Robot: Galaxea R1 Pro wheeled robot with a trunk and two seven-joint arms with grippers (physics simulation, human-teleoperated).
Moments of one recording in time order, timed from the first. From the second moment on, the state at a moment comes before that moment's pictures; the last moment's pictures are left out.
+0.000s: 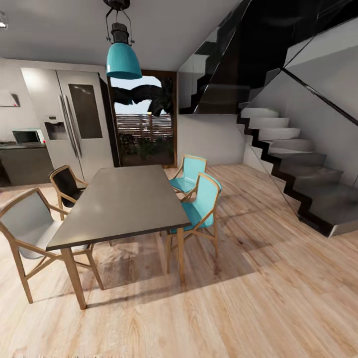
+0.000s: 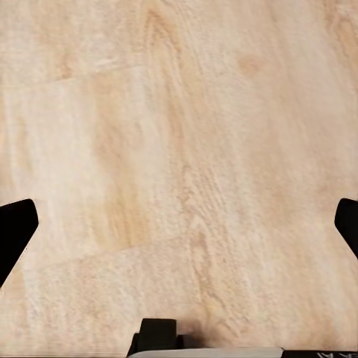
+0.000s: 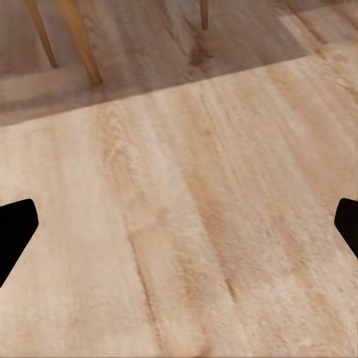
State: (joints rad) left arm 0.00 0.00 0.03 -0.40 0.02 -0.29 -0.01; right arm -0.01 0.04 0.00 -0.61 0.00 -0.37 -0.07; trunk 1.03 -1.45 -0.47
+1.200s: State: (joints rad) left arm 0.00 0.00 0.03 -0.40 0.02 -0.29 -0.01; right arm -0.01 0.04 0.00 -0.61 0.00 -0.37 -0.07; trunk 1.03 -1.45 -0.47
